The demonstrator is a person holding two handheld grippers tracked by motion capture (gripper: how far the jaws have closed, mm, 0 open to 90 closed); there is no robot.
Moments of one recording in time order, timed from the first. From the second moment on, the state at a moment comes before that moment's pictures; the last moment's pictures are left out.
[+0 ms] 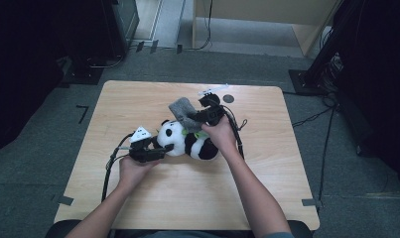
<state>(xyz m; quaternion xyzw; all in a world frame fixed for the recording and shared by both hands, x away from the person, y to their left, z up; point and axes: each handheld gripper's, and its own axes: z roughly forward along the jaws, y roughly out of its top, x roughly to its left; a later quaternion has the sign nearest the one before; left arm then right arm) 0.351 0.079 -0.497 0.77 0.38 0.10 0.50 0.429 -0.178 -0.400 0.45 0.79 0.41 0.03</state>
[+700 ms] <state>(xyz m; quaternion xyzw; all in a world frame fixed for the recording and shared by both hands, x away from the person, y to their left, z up) 0.352 0.080 -0.494 0.77 0.39 0.10 0.49 0.417 -0.115 -0.400 0.38 0.86 0.35 0.03</state>
